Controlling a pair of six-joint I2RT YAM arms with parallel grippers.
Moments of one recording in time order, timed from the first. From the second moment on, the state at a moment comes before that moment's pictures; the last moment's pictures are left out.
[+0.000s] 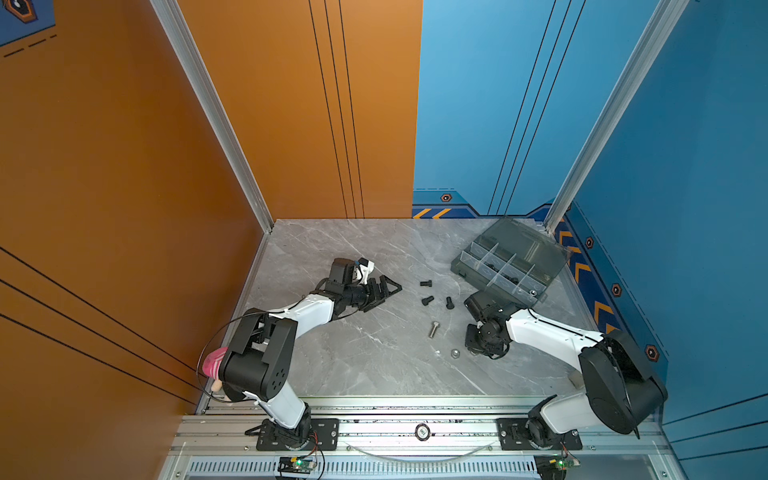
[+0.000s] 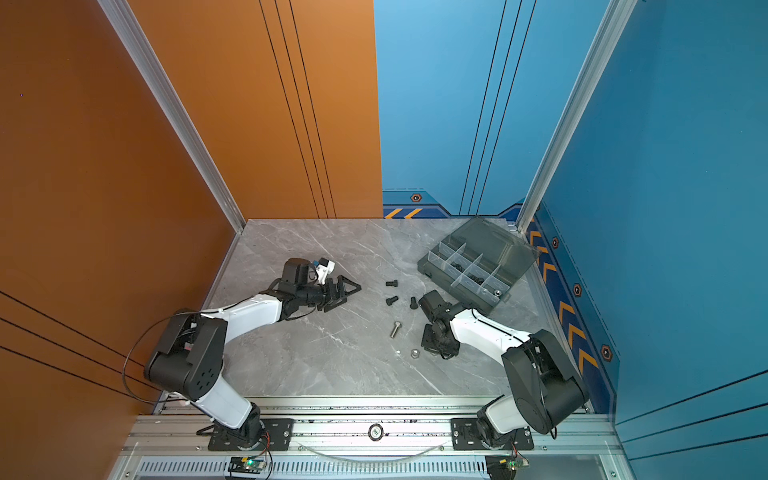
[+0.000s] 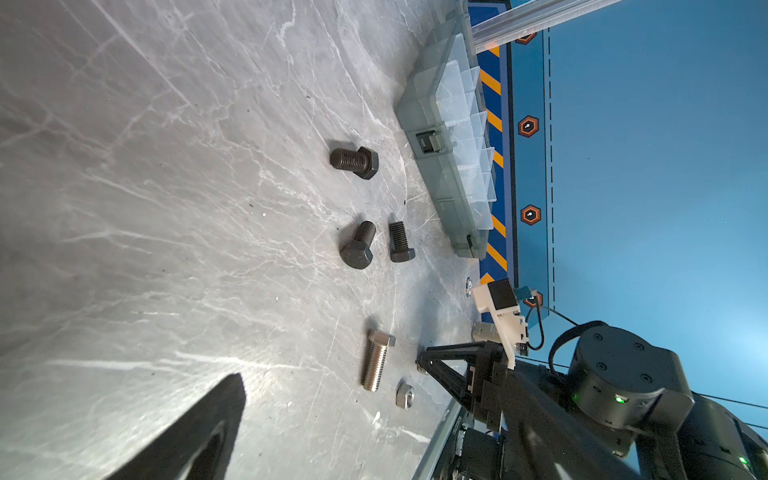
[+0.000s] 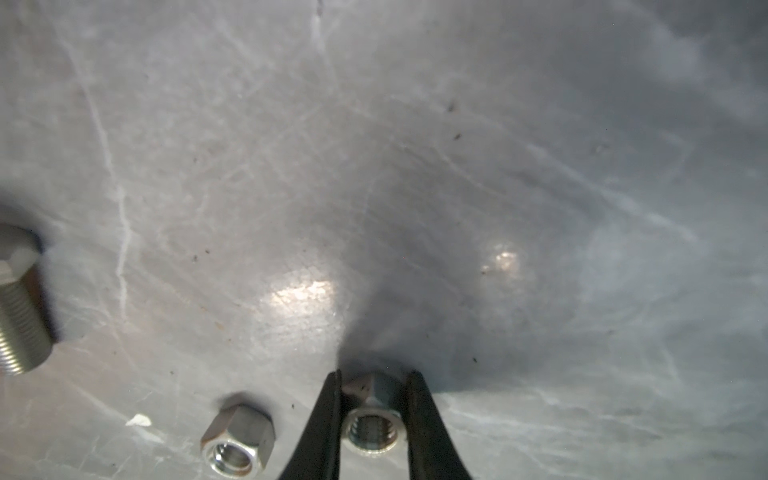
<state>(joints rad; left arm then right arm) -0.31 1.63 0.85 0.10 0.71 -0.78 0.51 1.47 0.76 -0.70 -0.01 0.76</state>
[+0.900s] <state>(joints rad) -0.31 1.63 0.85 0.10 0.71 -0.78 -0.10 1.50 1.16 -0.75 -0.09 0.53</state>
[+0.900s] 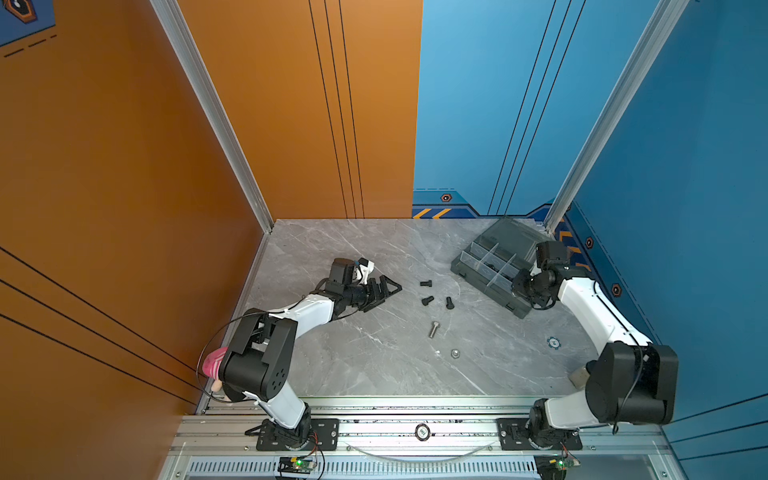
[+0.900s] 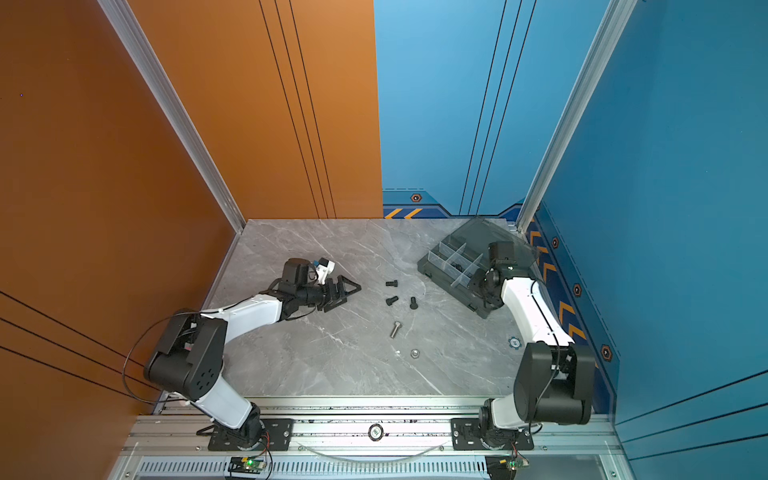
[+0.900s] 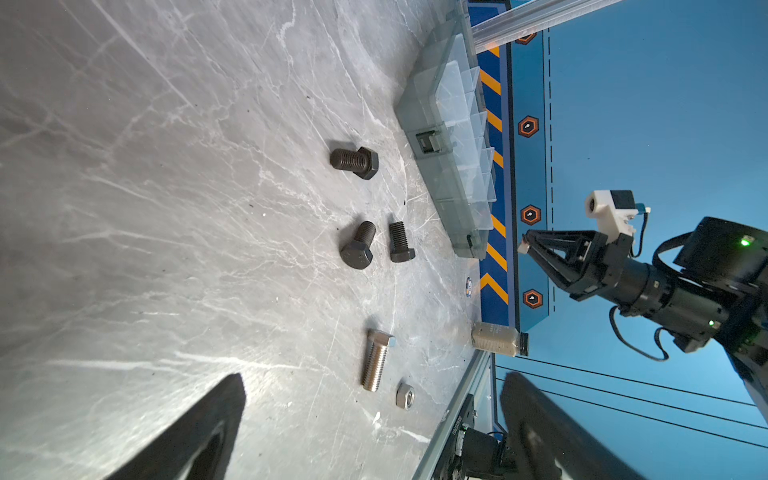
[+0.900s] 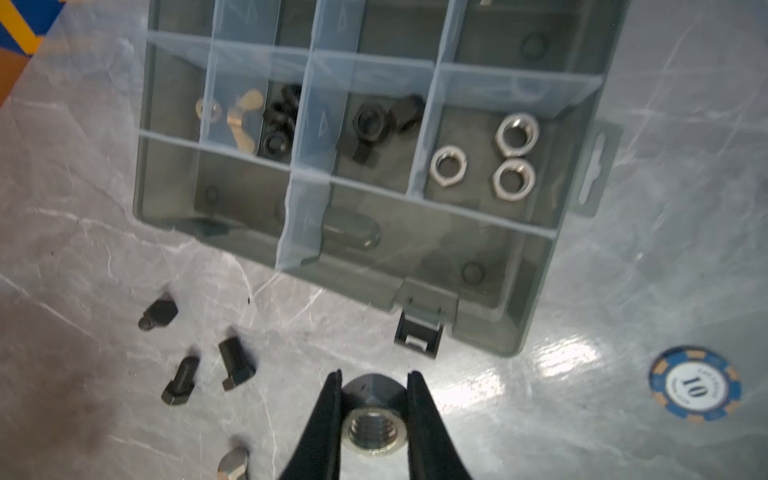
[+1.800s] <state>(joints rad) -0.31 1.63 0.85 0.10 0.71 -0.78 -0.28 1.93 1.44 -0.75 -0.11 0.49</state>
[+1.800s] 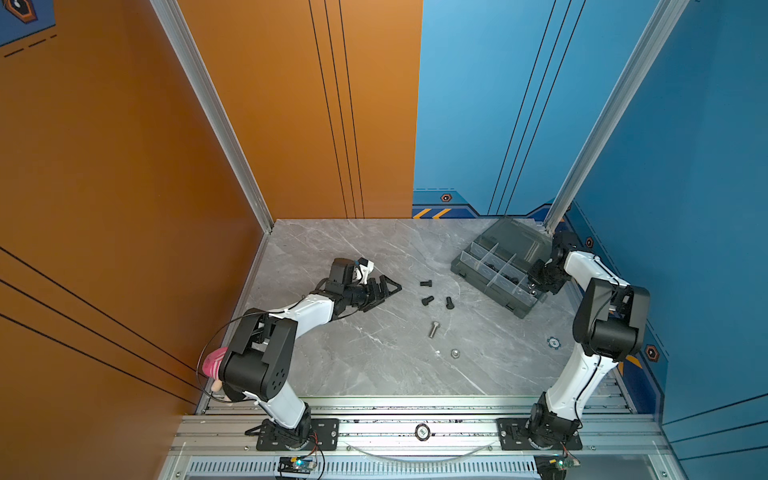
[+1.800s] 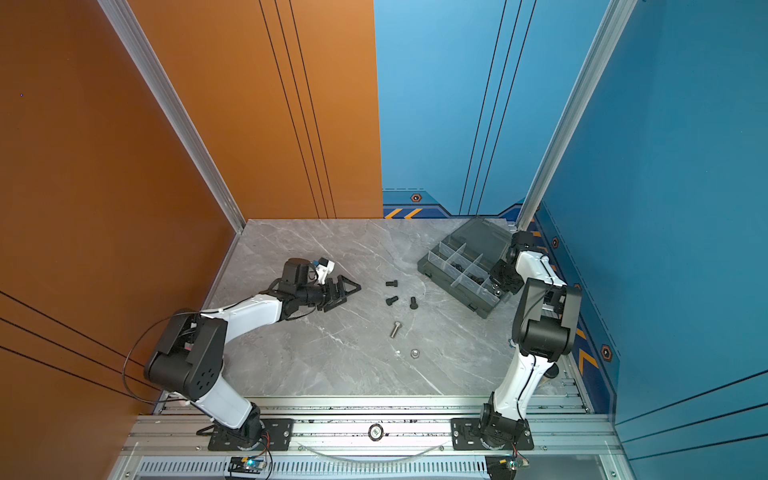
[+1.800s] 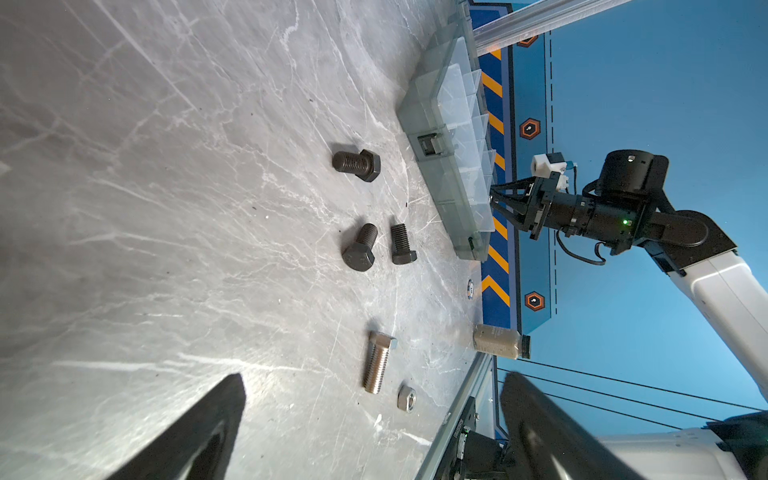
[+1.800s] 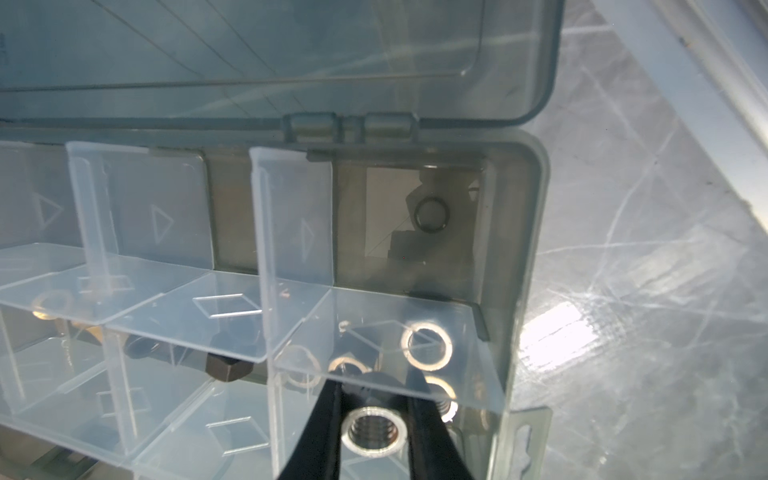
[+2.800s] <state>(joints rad) -0.31 1.63 0.85 0.10 0.70 -0.78 0.06 1.49 1.23 -0.86 -0.18 0.46</state>
